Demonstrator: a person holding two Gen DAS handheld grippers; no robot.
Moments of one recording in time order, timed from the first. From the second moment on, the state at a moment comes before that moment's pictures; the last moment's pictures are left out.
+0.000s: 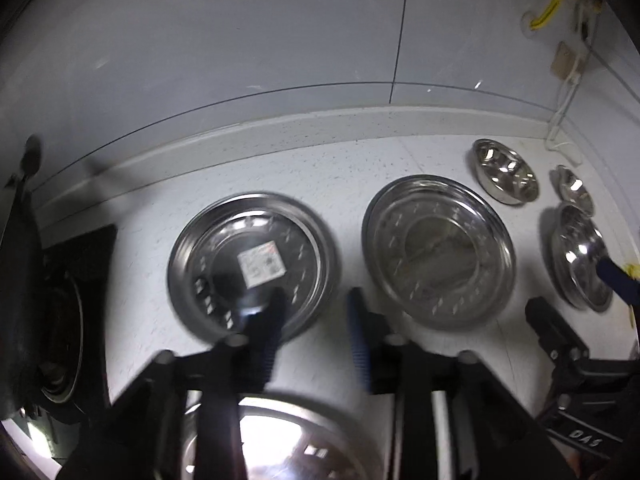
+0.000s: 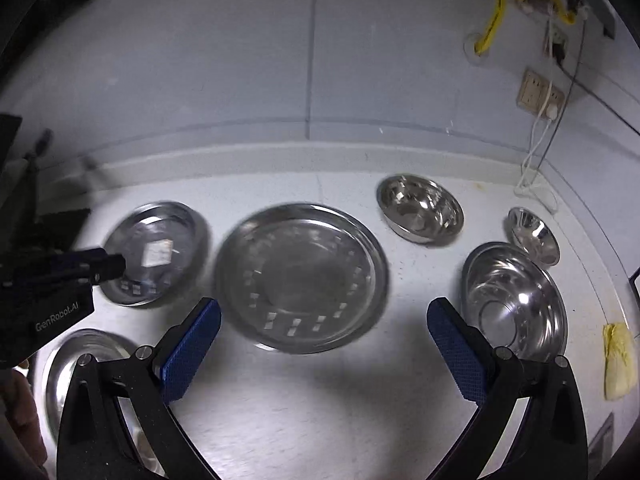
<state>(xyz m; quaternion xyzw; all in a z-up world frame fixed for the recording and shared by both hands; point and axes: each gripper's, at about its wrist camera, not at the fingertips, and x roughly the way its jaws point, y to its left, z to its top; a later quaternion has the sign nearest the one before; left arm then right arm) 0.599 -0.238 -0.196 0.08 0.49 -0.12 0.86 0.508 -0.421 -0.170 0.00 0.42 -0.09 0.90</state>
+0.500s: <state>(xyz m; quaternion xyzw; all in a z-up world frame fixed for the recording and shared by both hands) 0.694 -0.330 -0.252 0.13 0.54 -0.13 0.82 0.602 -0.499 -0.239 0.06 0.51 -0.12 0.85</state>
